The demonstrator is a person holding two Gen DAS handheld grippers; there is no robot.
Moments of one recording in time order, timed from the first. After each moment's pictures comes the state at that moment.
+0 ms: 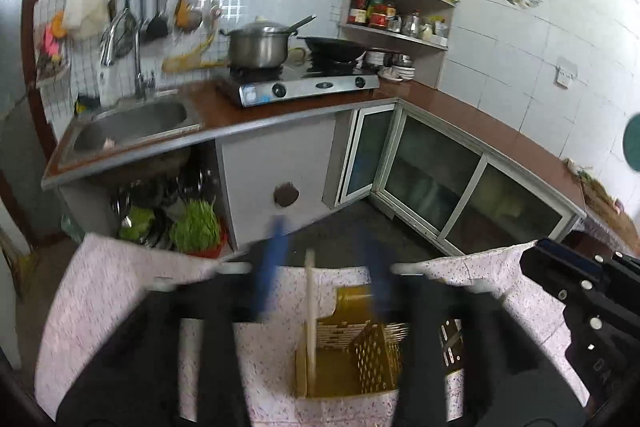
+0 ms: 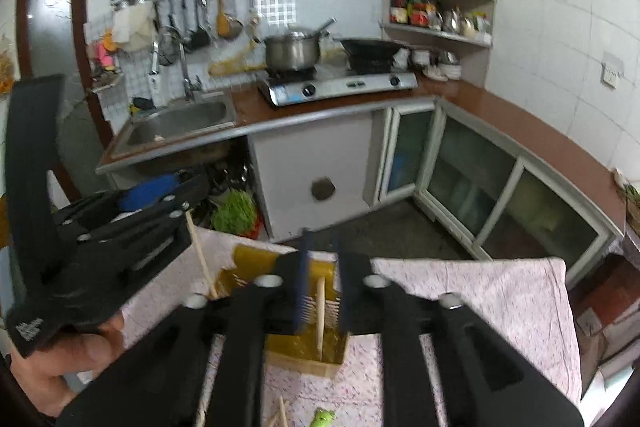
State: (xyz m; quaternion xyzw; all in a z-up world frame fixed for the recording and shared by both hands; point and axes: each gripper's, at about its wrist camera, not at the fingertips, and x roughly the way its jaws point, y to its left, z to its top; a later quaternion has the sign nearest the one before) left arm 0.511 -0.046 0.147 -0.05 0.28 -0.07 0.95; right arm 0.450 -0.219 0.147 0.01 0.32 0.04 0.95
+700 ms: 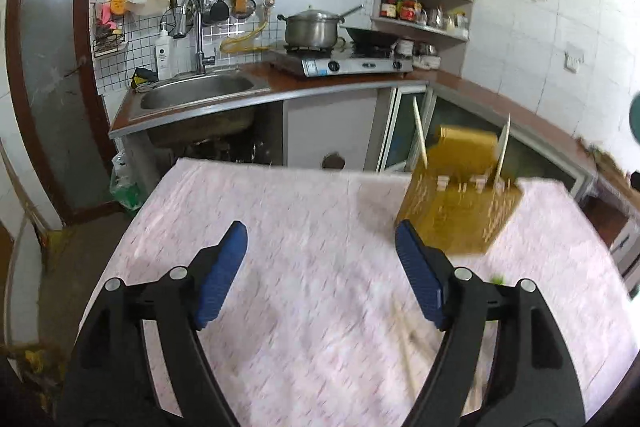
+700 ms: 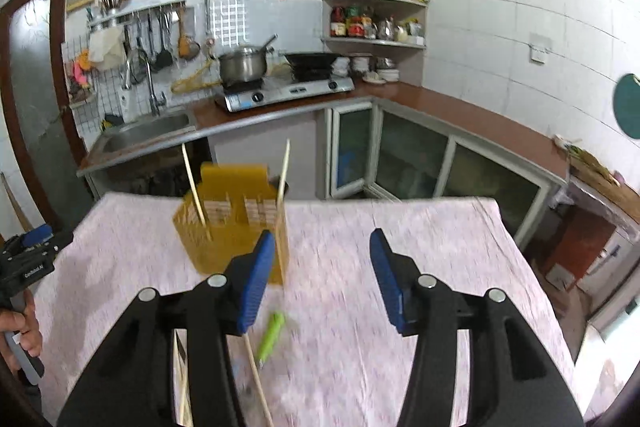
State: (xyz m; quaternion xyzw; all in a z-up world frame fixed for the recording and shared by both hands) left arm 0.324 0.088 0.074 -0.02 0.29 -0.03 0.96; right arm 0.261 -0.266 0.118 0.02 0.28 -0.05 0.96
